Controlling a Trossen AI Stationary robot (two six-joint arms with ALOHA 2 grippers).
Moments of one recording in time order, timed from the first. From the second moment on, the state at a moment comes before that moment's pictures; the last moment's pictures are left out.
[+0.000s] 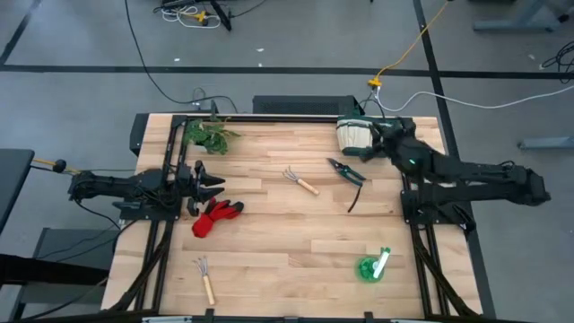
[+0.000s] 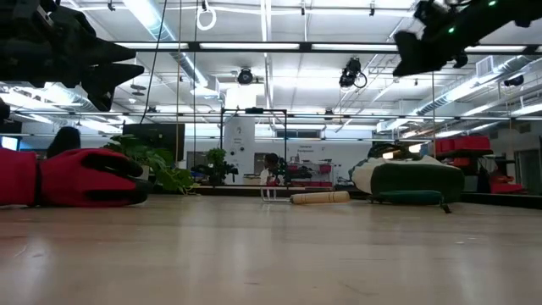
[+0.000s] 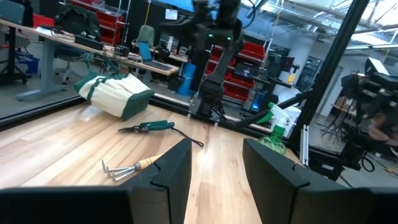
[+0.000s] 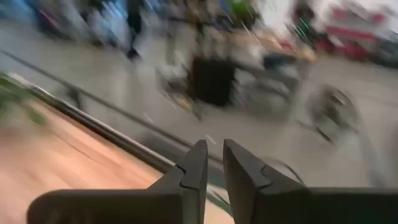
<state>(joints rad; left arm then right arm) -0.10 0.01 0.01 0.09 -0.22 -0.30 -0.22 0.75 0.59 -0.15 0.86 0.07</state>
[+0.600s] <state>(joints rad) -0.10 0.01 0.01 0.10 -0.22 -0.30 -0.65 1.15 0.84 -0.49 0.67 0.07</state>
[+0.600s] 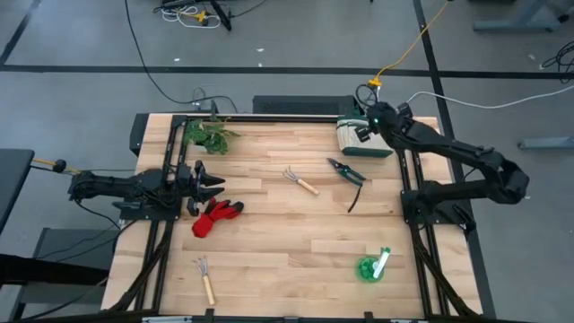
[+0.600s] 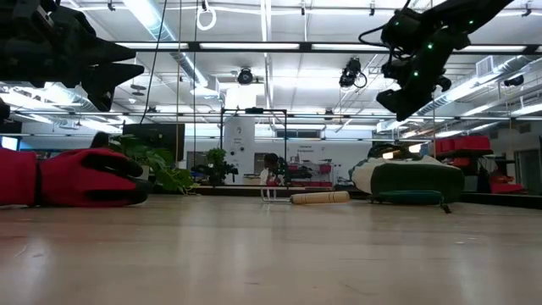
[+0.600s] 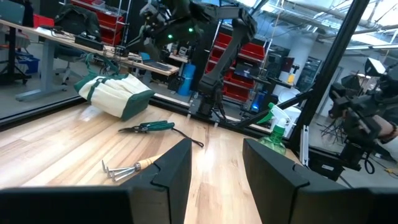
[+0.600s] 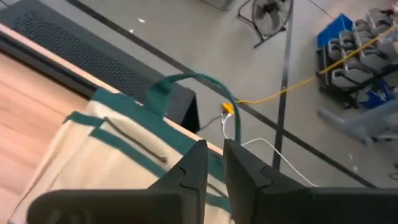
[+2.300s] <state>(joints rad) -0.10 0.01 0.01 0.10 -0.22 -0.30 -0.94 1.54 0.92 -0.30 0.64 -0.04</state>
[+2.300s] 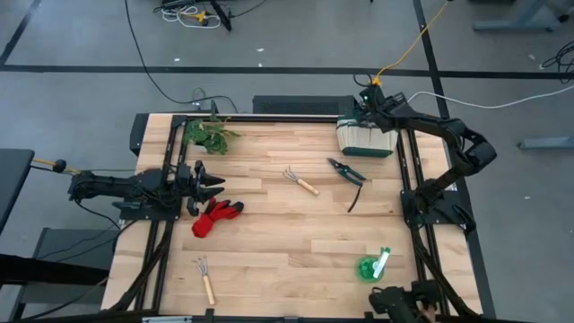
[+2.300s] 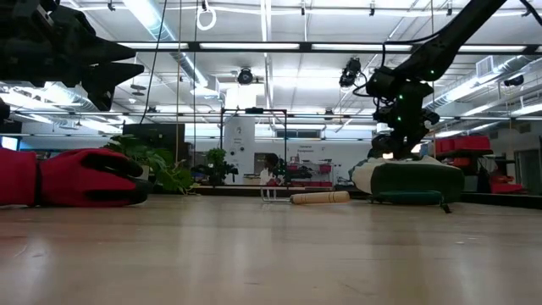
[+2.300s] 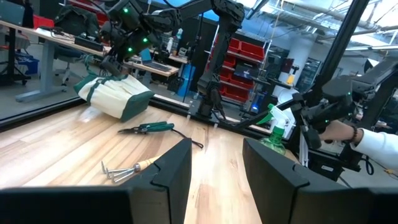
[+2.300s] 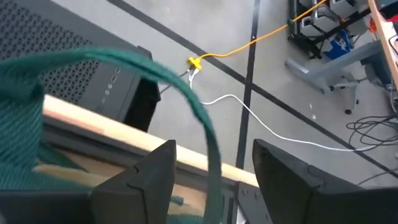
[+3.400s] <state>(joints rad) -0.10 0.01 0.01 0.10 -0.22 -0.30 -0.99 1.62 0.92 -0.21 0.71 -0.11</state>
